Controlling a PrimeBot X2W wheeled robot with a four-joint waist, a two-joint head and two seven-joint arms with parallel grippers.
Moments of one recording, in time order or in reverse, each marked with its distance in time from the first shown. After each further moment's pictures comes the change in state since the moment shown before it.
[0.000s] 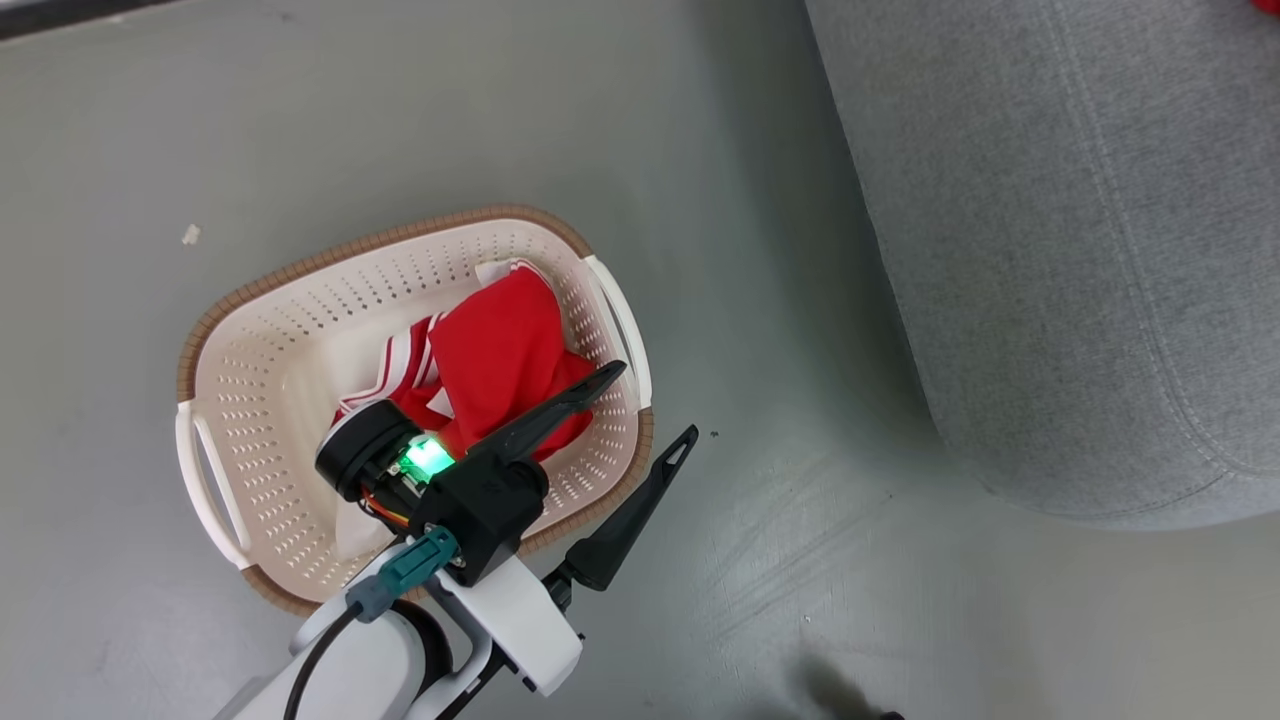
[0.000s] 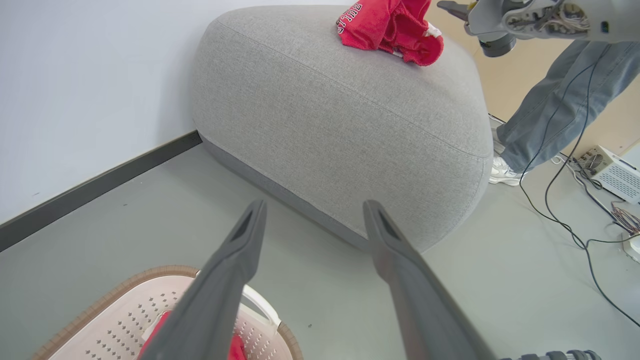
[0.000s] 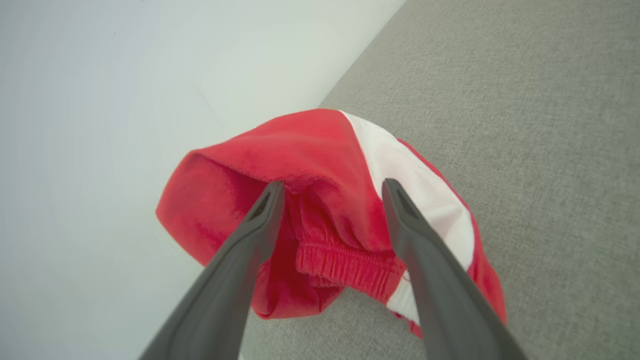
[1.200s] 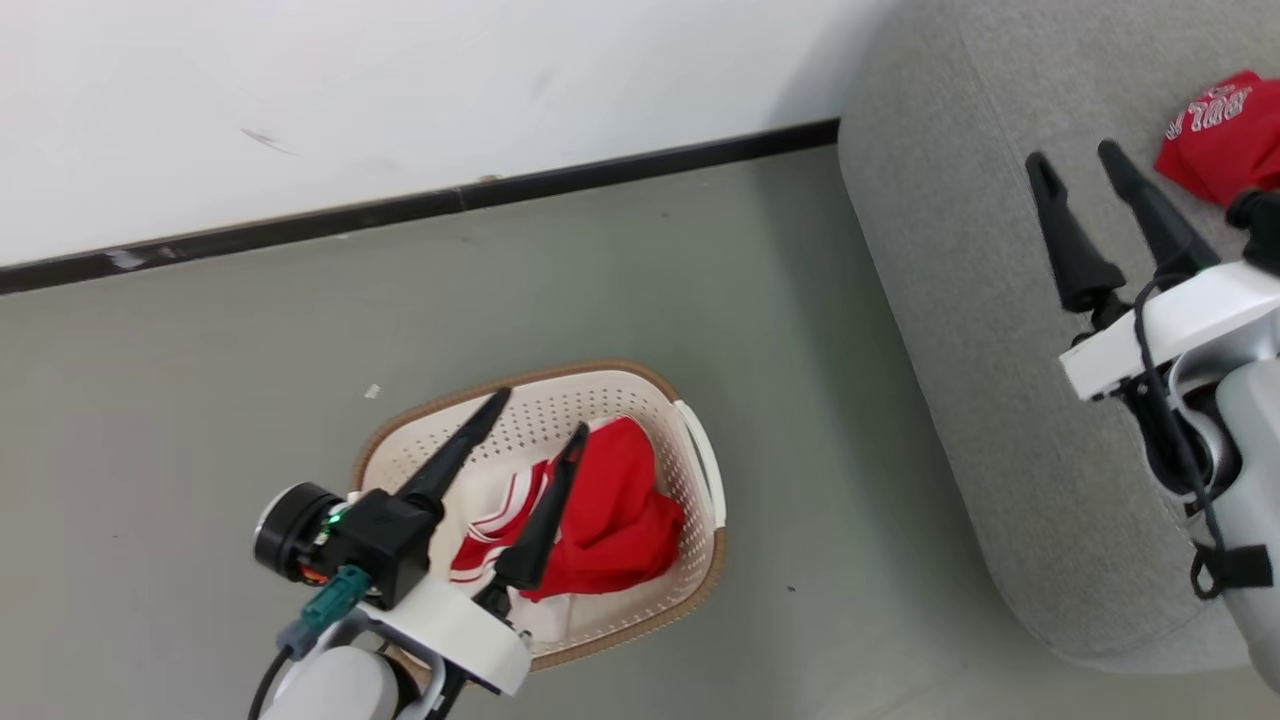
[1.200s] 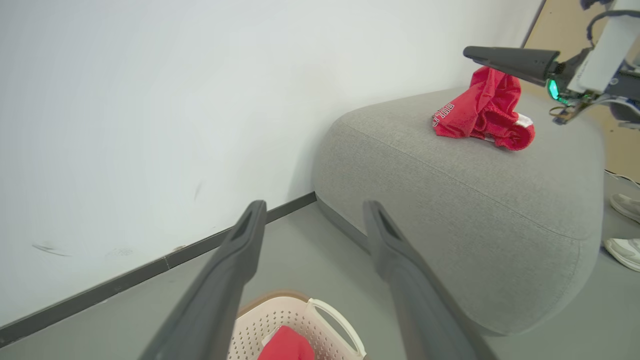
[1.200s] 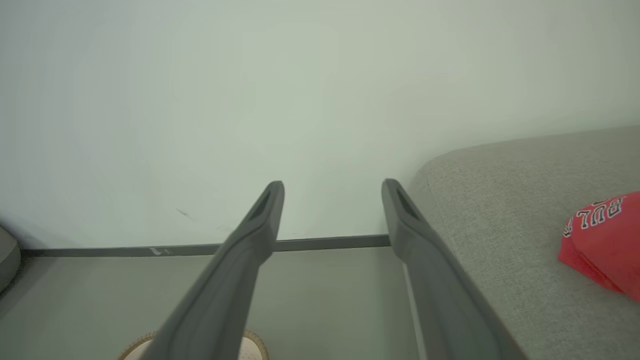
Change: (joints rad) left arm 0.122 -0.063 0.103 0.192 -0.029 0.093 -0.220; right arm 0.316 0.015 0.611 -0.440 -0.305 0.000 -0.079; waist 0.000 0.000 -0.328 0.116
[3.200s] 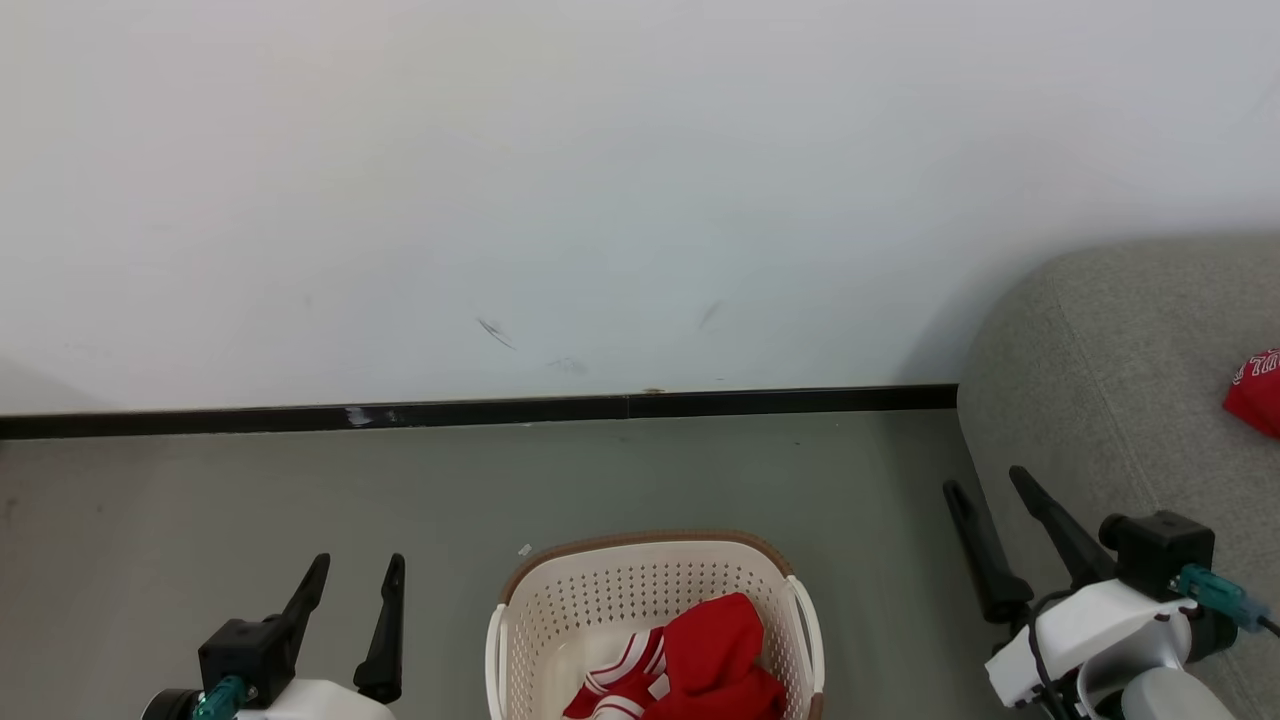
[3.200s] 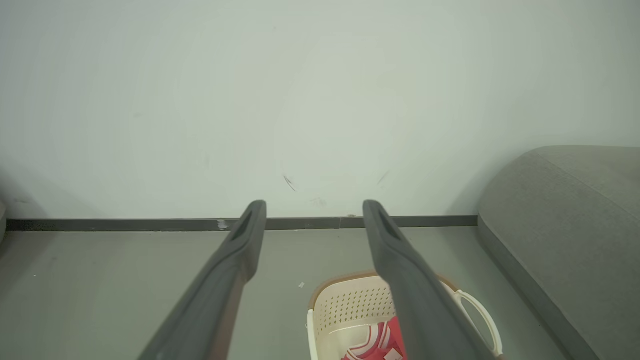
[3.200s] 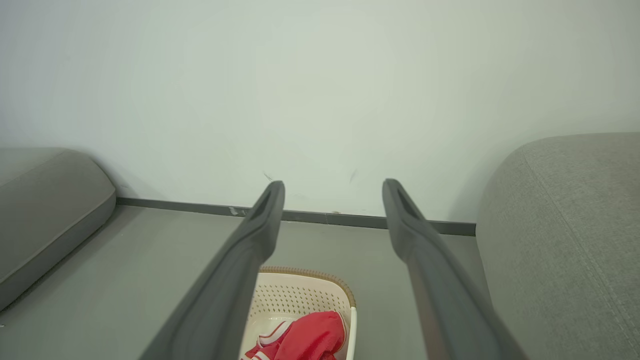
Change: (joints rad) left arm 0.194 -0.031 0.208 0.323 -0.096 0.091 -0.104; right arm 0.520 0.178 -0.168 -0.135 -0.282 0.000 0.000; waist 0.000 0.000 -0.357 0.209
